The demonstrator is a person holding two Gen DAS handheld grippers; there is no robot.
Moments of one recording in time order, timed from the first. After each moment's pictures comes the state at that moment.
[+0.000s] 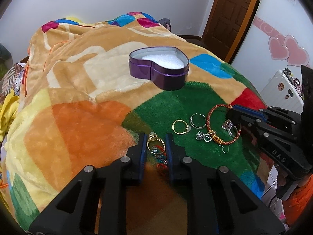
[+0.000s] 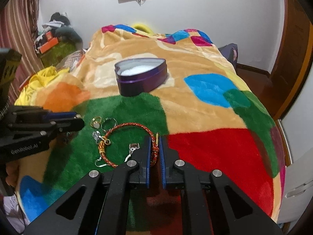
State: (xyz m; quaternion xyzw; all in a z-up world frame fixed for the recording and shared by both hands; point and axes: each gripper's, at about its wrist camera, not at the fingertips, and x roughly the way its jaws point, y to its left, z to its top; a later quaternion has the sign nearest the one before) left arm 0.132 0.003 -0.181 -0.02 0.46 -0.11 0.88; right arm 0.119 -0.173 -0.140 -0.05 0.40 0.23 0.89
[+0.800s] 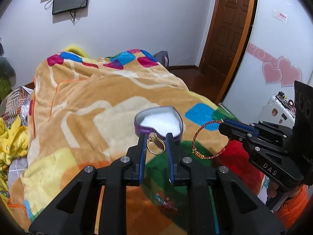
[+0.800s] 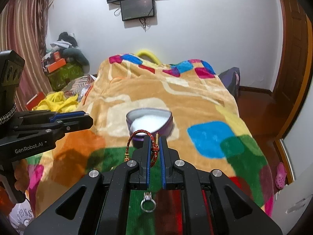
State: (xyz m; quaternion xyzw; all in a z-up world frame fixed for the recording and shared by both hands) left arm 0.152 0.011 -0.104 -0.03 0.35 -0.11 0.93; right arm 0.138 -0.154 -0.088 -0.03 0.31 0.25 0.91
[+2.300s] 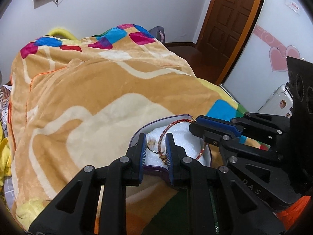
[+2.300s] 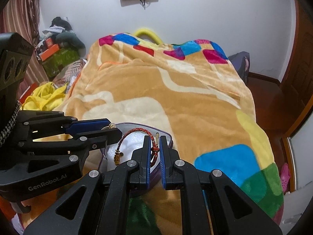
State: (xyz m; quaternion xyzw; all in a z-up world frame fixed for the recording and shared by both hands) left arm 0.269 0.000 -0.154 -0.01 0.44 -0.14 0.89; right arm 0.233 -0.121 -0.123 -0.05 0.40 0.26 0.88
